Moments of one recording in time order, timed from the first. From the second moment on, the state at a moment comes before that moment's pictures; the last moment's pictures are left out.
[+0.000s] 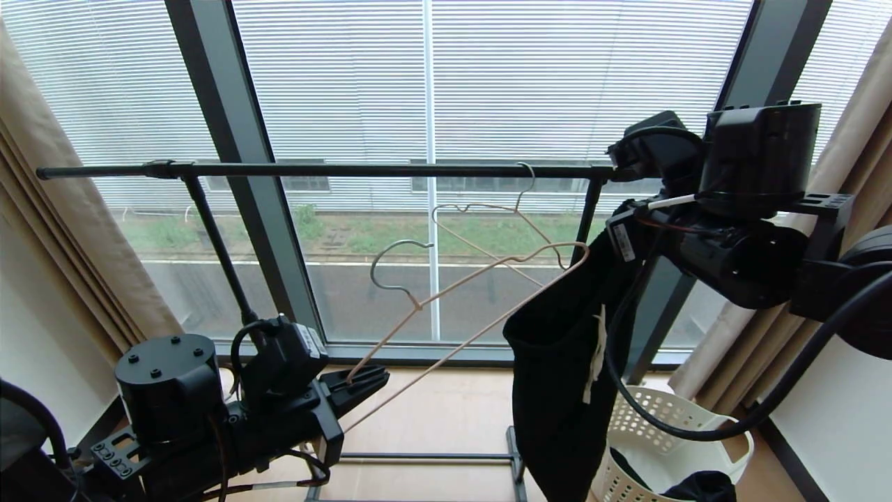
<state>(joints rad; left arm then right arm) -0.45 1.84 -0.23 -1.39 -0.43 0.32 0.56 1.71 -1.14 -0.31 -0.69 -0.26</state>
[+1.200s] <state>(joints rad) -0.44 2.01 -0.24 -1.52 -0.40 0.31 0.84 1.71 -1.08 -0.32 -0.75 -0.26</state>
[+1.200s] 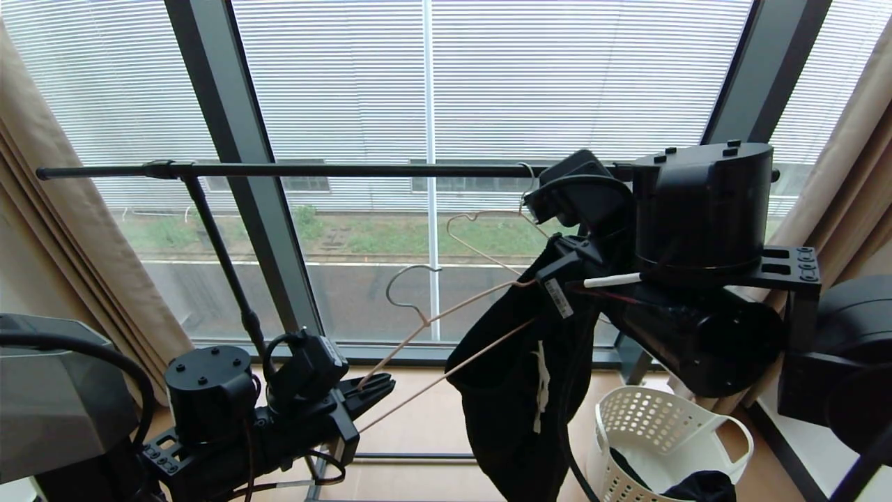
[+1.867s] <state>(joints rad) -0.45 2.02 -0.23 -1.52 -0.40 0.32 1.05 1.74 -1.09 -0.31 -0.75 -0.17</state>
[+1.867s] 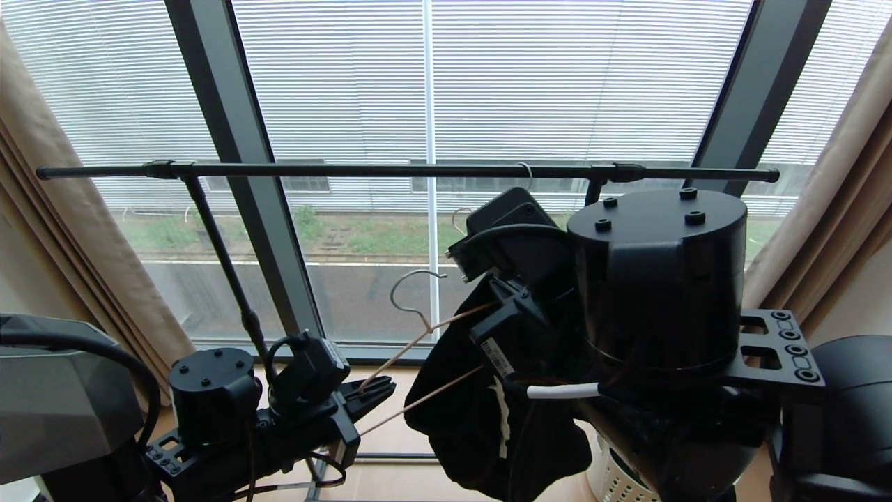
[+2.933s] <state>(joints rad) -0.45 2.03 -0.23 -1.56 -0.40 0.32 1.07 1.77 -1.11 -0.31 -0.77 -0.11</state>
